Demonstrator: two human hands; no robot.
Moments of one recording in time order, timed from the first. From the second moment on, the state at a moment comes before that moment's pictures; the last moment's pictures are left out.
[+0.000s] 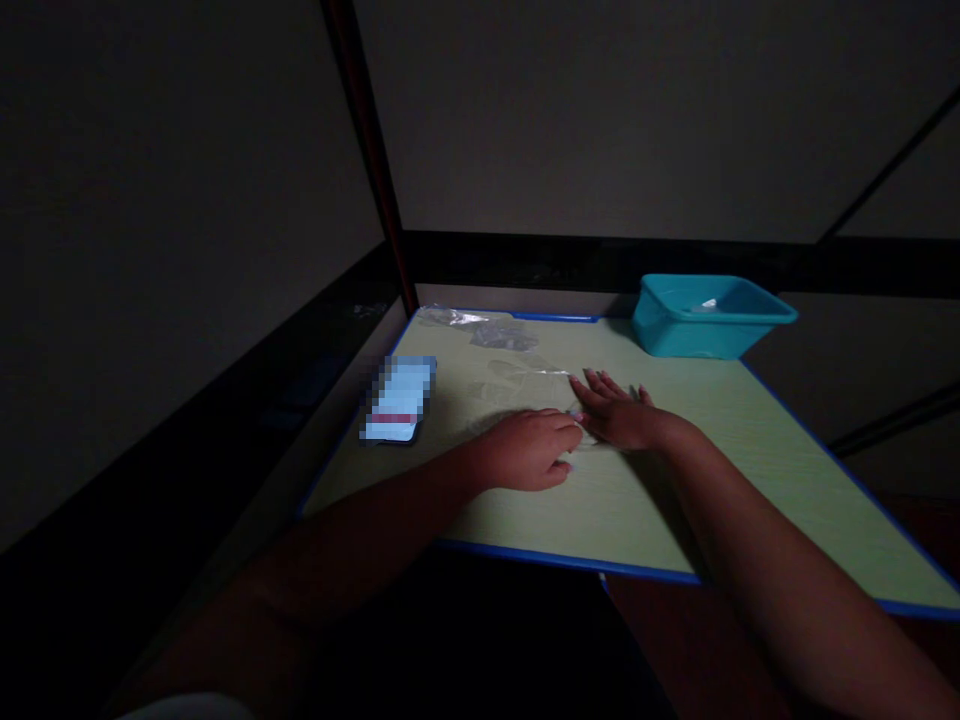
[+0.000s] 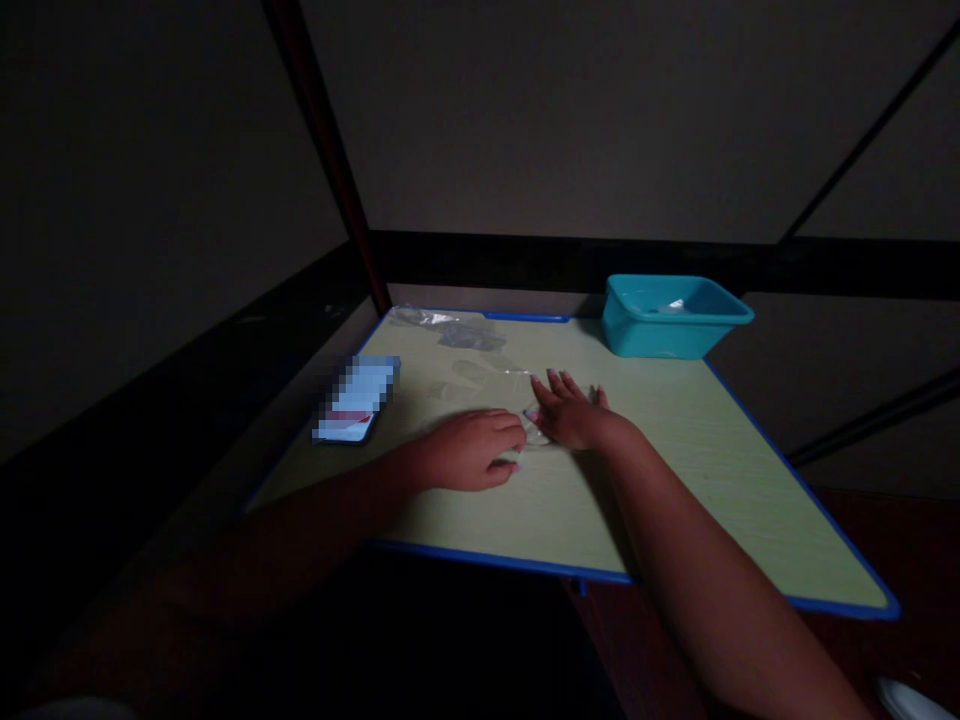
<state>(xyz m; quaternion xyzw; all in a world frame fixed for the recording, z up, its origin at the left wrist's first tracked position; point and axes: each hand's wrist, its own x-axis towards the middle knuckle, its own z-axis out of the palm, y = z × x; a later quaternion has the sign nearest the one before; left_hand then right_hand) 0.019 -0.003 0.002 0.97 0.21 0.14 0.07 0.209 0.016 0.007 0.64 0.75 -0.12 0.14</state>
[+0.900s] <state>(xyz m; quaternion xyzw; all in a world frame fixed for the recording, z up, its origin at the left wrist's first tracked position) -0.006 0.037 0.010 0.83 0.29 0.19 0.44 0.209 0.018 0.008 0.64 0.75 -0.14 0.12</state>
